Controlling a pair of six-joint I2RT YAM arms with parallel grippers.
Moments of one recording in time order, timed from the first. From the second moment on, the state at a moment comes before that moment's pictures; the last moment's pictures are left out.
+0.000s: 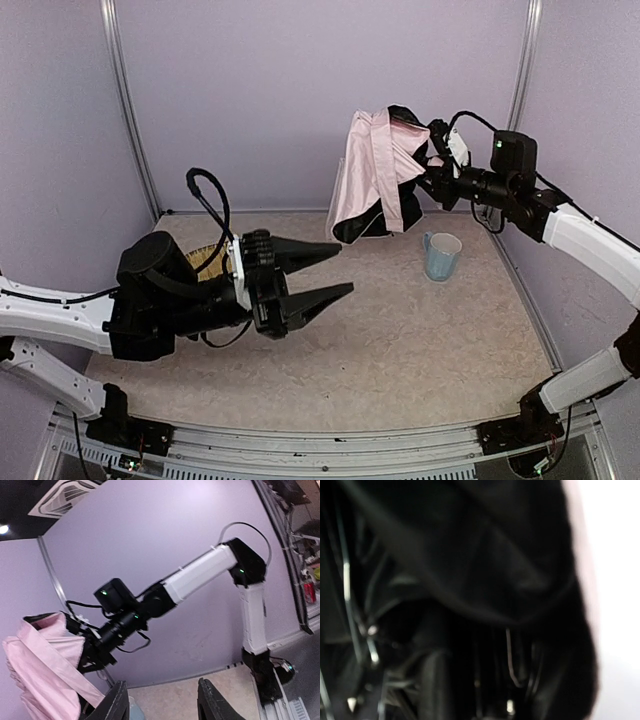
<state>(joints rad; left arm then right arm) -1.33 1.21 0.82 0.62 0.09 0.45 0.39 1.35 1.23 -0.01 -0.44 -0.32</state>
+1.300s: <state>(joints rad) -1.13 1.36 0.98 0.54 0.24 0.20 0.57 1.32 1.24 -0.06 -0.35 -0.44</state>
